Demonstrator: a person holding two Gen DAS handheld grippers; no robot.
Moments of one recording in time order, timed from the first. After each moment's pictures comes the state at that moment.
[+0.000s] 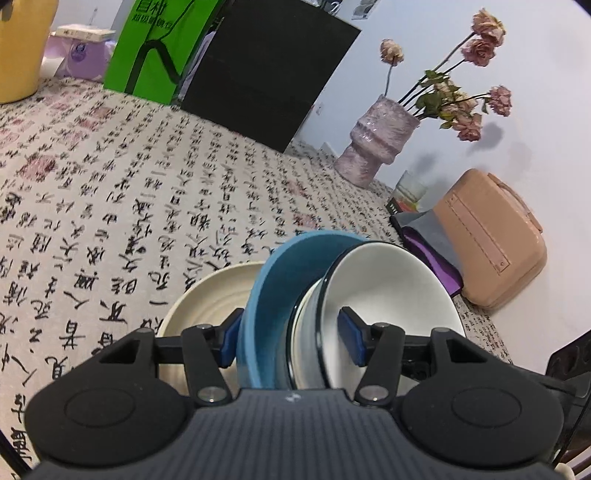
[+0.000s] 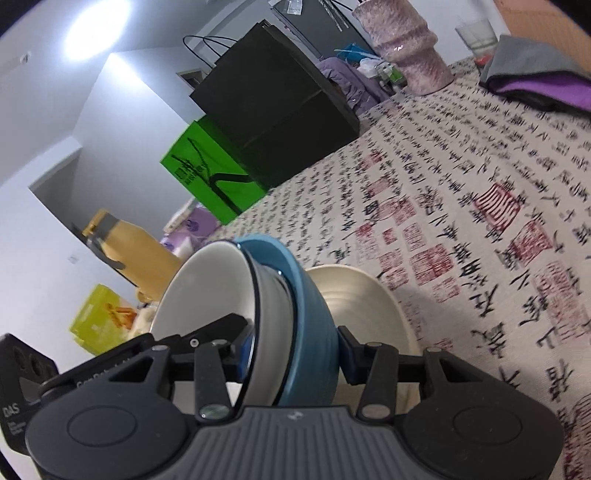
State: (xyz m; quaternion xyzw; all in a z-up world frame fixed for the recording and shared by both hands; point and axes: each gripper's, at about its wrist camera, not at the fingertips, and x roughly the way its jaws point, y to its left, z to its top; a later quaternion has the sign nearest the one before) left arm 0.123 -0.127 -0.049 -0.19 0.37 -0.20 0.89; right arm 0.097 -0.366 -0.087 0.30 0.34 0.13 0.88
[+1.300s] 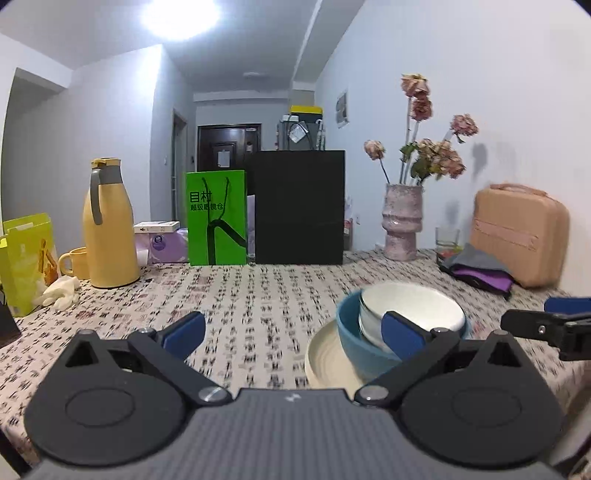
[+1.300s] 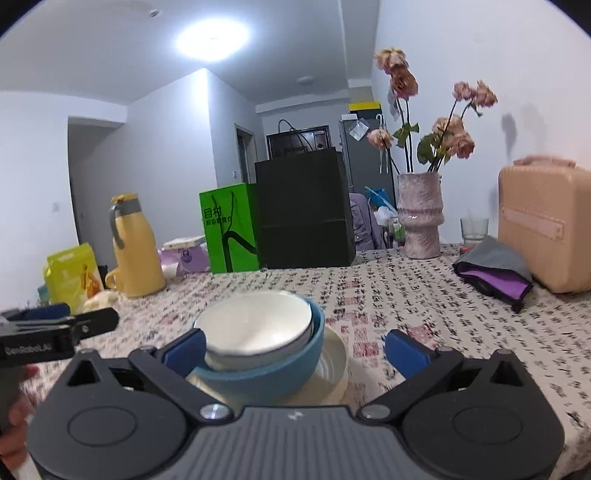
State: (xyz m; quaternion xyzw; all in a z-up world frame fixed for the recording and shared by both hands) left arm -0.064 -0.092 -0.012 0.02 0.13 -0.08 0.99; right arm -0.074 -0.329 -0.042 0.05 0.15 0.07 0.98
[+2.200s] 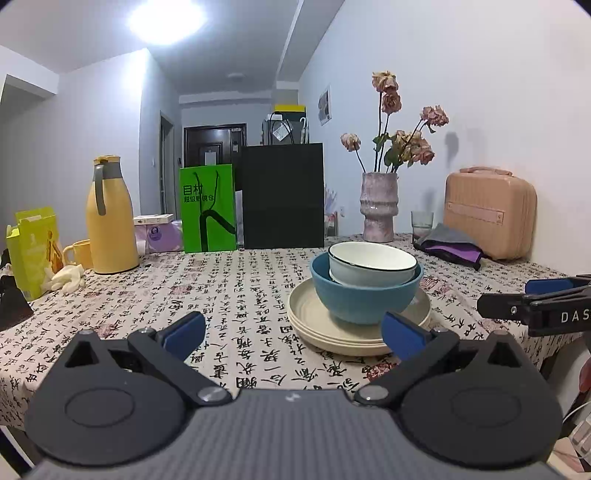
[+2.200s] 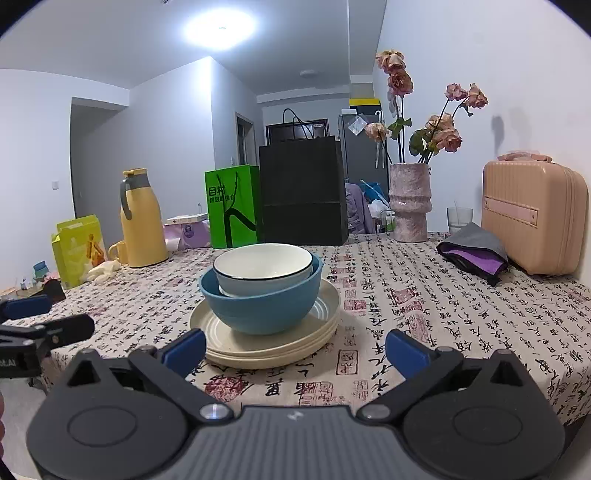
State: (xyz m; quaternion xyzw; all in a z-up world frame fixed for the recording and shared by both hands) left arm -0.143 -0.084 -0.036 0.03 0.13 -0.11 0.99; right arm -0.131 -0.322 -0.061 0.04 0.17 0.06 0.98
